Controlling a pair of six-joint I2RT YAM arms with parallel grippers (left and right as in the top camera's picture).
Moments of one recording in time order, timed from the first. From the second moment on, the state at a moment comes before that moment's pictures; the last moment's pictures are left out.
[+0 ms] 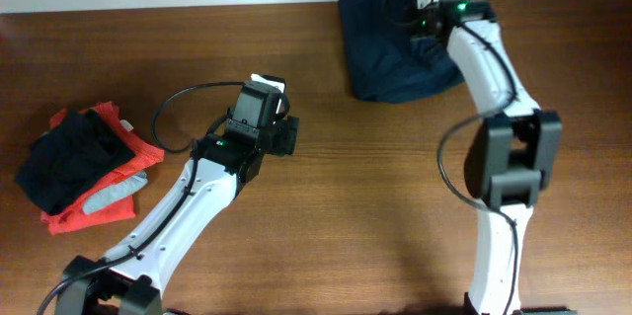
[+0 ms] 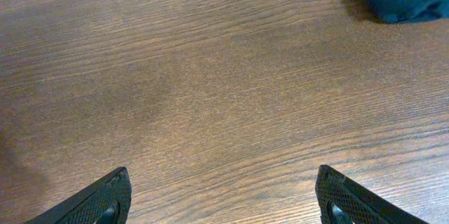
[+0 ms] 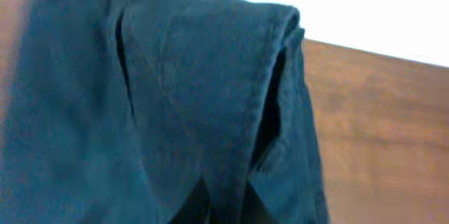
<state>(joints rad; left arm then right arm) -0.42 1.55 1.05 -0.39 -0.18 -0.12 0.07 2.36 2.11 -0.61 0.06 -0.13</state>
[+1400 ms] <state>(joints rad) -0.42 1.55 1.05 -0.38 -0.18 -0.12 -0.03 2.50 2.11 -0.77 -0.20 -0.10</state>
